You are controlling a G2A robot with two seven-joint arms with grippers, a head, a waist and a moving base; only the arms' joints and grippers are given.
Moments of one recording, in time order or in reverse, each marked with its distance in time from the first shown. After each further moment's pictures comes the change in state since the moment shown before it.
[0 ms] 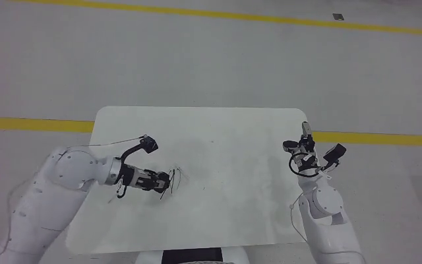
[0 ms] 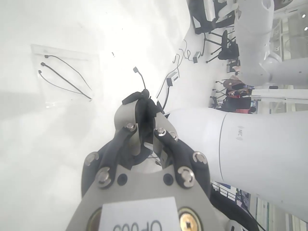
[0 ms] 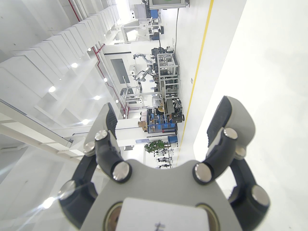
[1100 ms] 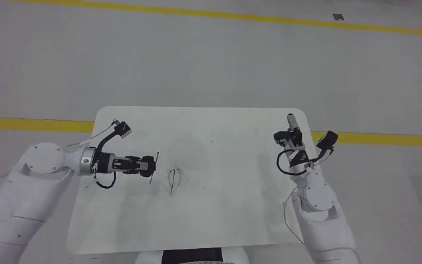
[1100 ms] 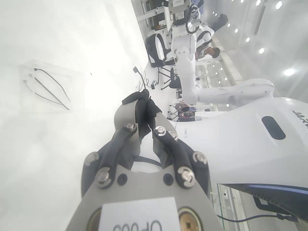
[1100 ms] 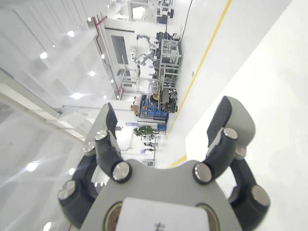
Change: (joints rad) left arm -0.037 0.076 -0.060 0.196 -0.452 0.000 0.000; right arm 0.074 -0.003 -0.101 -0.050 -0.228 -0.022 0.064
